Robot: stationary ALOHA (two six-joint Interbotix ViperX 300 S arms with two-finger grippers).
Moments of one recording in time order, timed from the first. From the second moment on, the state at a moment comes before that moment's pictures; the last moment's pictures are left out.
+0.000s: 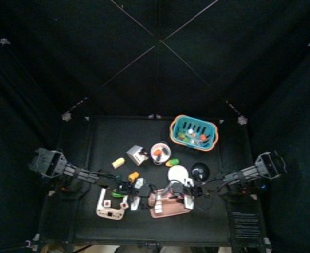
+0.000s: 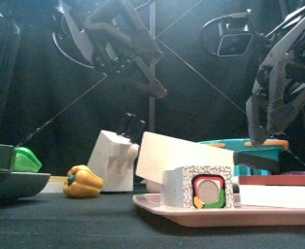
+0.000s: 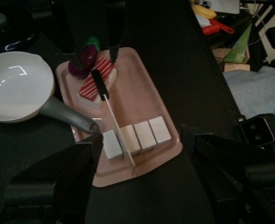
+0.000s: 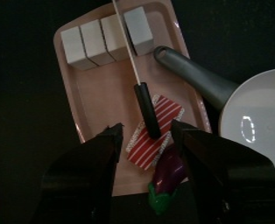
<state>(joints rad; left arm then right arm) -0.21 -0.02 0.59 -0.37 0.04 0.30 0.28 -0.22 0.83 -0.23 0.33 0.58</state>
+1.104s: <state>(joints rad) -0.28 0.00 0.33 0.19 0.45 -0.11 0.28 -0.21 0.83 -0.23 0.33 0.58</state>
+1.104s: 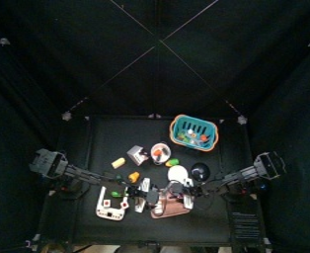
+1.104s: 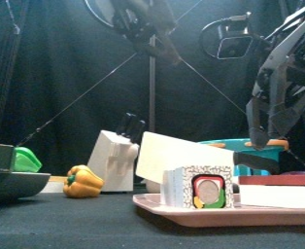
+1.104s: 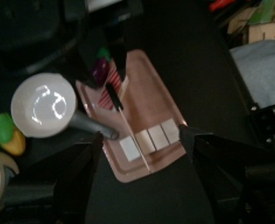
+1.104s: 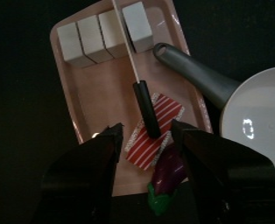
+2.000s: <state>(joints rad) -0.30 0.12 0.55 0.54 0.21 -0.66 0.28 -0.18 0.83 -0.24 0.31 0.58</state>
